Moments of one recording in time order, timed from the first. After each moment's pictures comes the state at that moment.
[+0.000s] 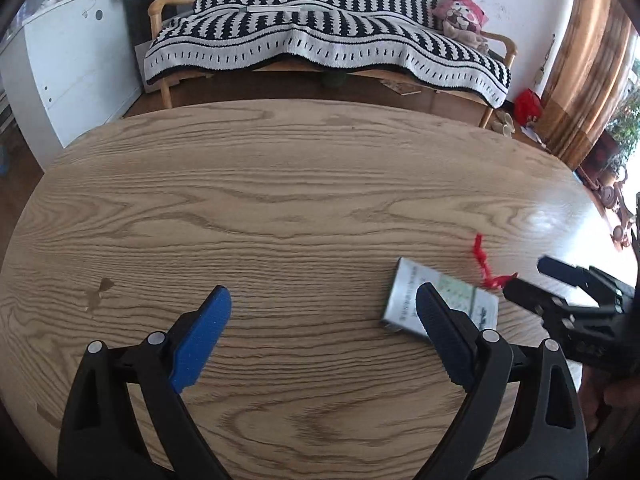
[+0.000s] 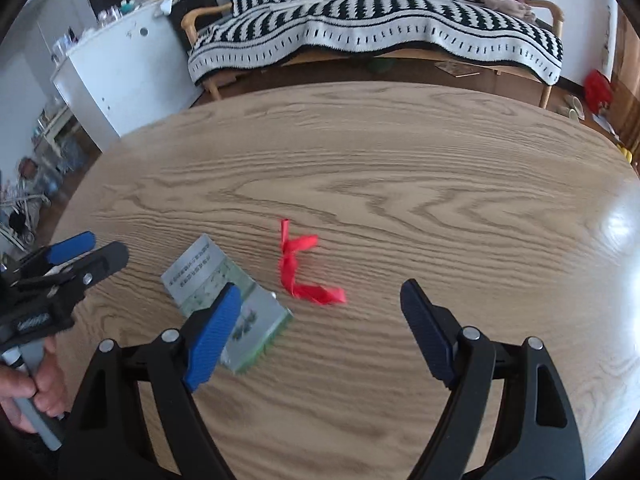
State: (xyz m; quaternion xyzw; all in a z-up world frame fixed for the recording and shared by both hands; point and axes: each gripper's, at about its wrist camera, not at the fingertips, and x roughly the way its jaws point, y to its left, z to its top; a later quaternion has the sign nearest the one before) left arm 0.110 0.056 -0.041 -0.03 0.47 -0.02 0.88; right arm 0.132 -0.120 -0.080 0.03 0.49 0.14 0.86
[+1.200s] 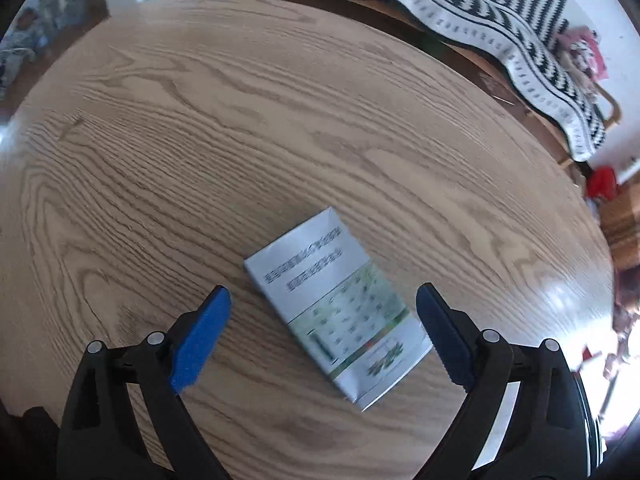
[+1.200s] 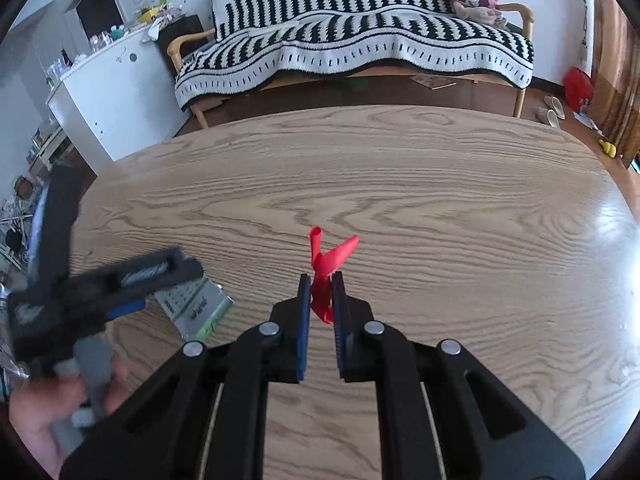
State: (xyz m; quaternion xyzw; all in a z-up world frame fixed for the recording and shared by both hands) left arm 0.145 -0.027 -0.078 -0.20 0.55 0.17 0.79; right arm 0.096 -0.213 -0.044 0.06 0.45 0.13 0.88
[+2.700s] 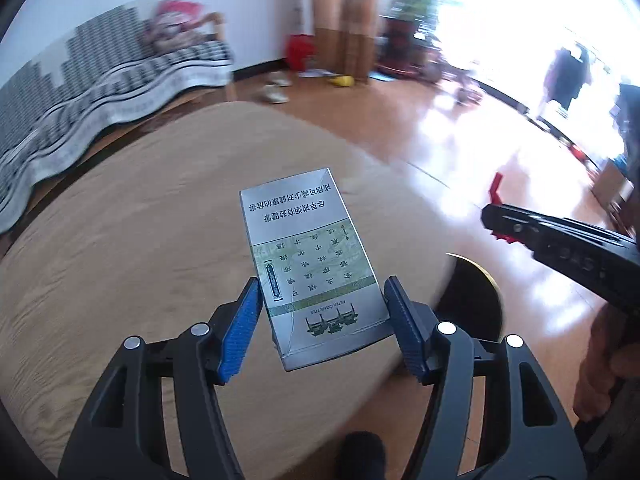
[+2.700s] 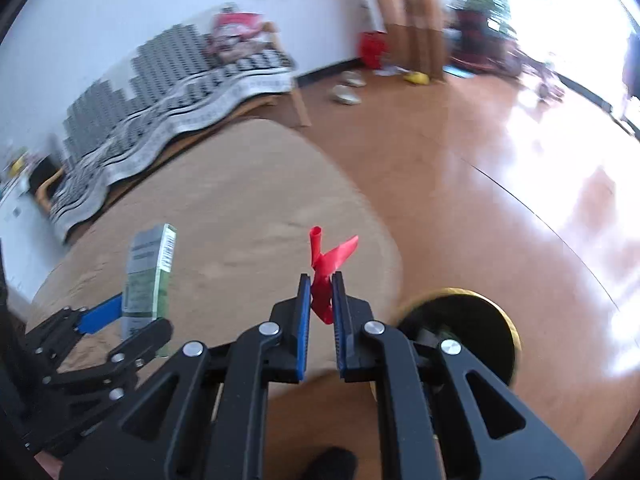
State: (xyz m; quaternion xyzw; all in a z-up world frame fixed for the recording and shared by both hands) left arm -0.064 -0.420 -0.029 0.14 0.41 -0.35 0.83; right arm -0.168 -0.563 -0.038 0.22 0.39 -0.19 0.87
